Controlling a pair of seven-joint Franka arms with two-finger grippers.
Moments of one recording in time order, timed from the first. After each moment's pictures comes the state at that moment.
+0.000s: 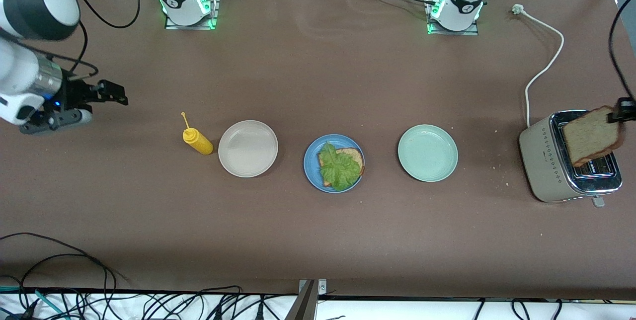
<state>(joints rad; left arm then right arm) 0.28 0.31 -0.07 -1.33 0.01 1.48 0.33 0.06 0.07 -0.06 -1.77 0.06 1.72 -0.22</state>
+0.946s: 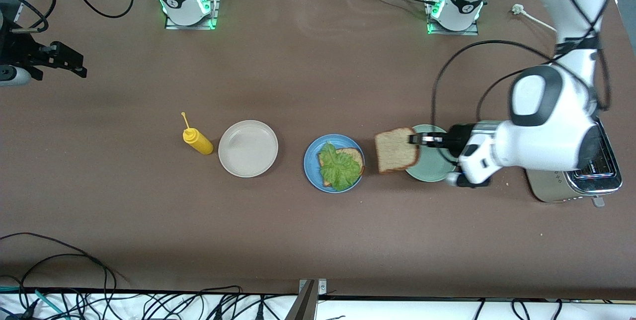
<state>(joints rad) -0.14 0.54 -0.08 -1.34 -0.62 1.65 -0.13 0.08 -0.04 -0.10 -1.68 -0.03 1.58 -0.11</state>
